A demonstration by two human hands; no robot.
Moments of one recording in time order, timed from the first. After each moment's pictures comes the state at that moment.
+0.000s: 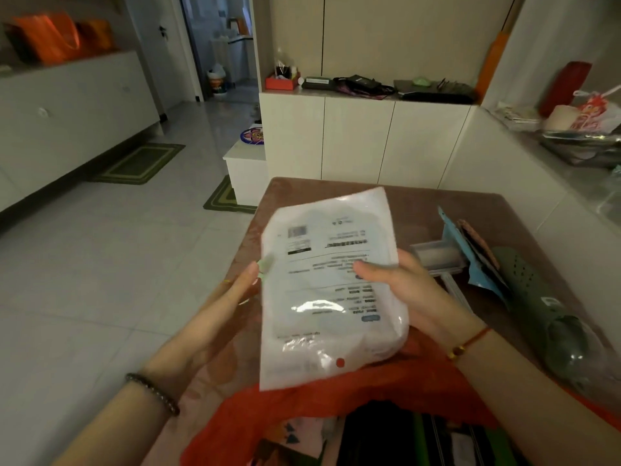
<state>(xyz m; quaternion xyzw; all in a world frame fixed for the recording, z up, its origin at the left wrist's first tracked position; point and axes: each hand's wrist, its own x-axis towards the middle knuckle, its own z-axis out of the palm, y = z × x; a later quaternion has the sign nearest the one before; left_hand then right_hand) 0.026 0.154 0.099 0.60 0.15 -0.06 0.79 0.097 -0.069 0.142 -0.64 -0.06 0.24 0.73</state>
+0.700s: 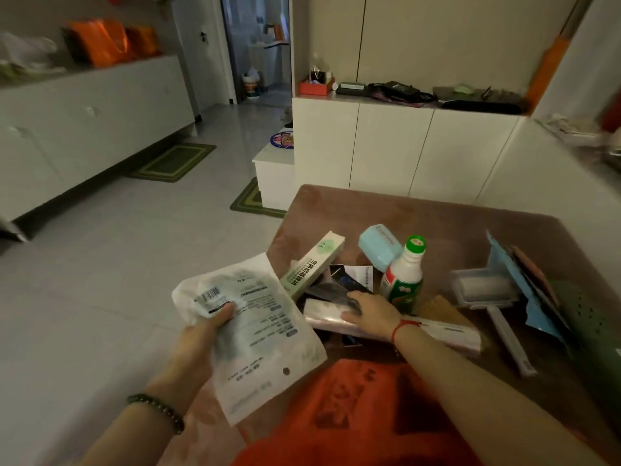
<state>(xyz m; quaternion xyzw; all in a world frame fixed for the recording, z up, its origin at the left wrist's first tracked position) 0.043 0.226 0.034 0.50 0.37 0.09 0.77 0.206 0.003 0.008 -0.94 -0.24 0.21 0.13</state>
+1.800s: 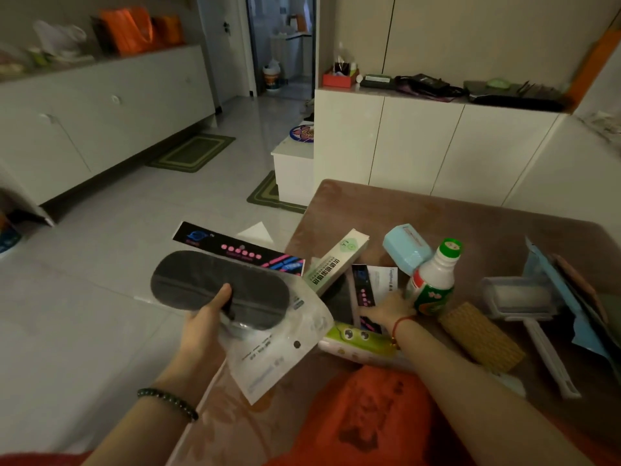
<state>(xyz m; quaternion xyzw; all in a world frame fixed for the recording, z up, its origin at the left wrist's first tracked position) 0.044 0.234 0.052 0.43 0.39 0.21 0.79 0.222 0.038 -0.017 -0.94 0.07 0.22 0.24</state>
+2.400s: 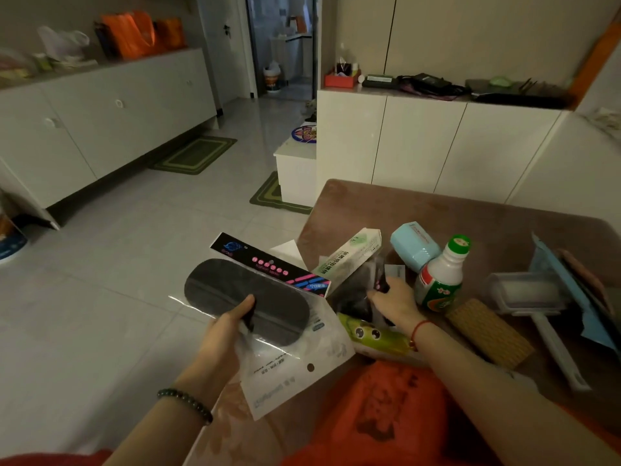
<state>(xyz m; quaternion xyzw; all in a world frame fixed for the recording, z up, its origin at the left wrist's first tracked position) 0.037 0.234 0.042 0.41 0.37 0.13 0.82 0.201 0.042 0.008 -0.90 -0.03 0.13 0.41</state>
